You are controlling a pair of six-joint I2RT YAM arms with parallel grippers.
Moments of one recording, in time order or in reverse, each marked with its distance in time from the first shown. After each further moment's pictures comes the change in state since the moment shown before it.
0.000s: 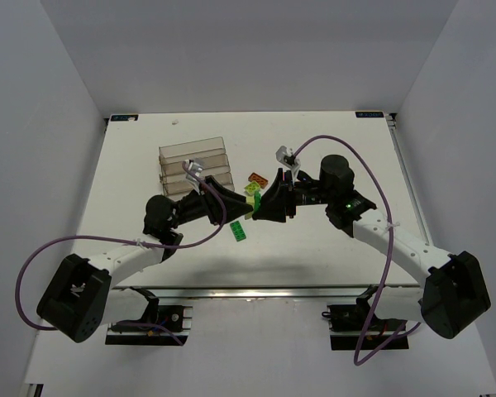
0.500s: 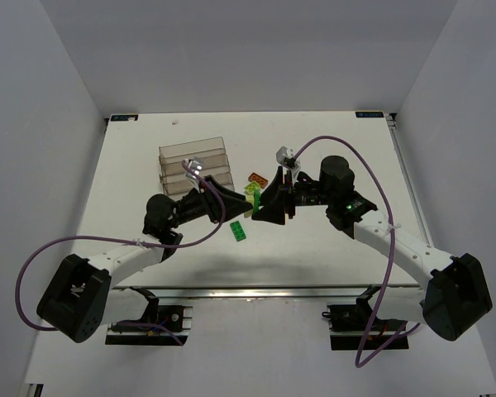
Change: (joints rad) left arm 0.006 -0.001 0.000 -0.030 -0.028 -0.028; right arm 0.010 -0.015 0.000 -0.015 0.035 -0.068
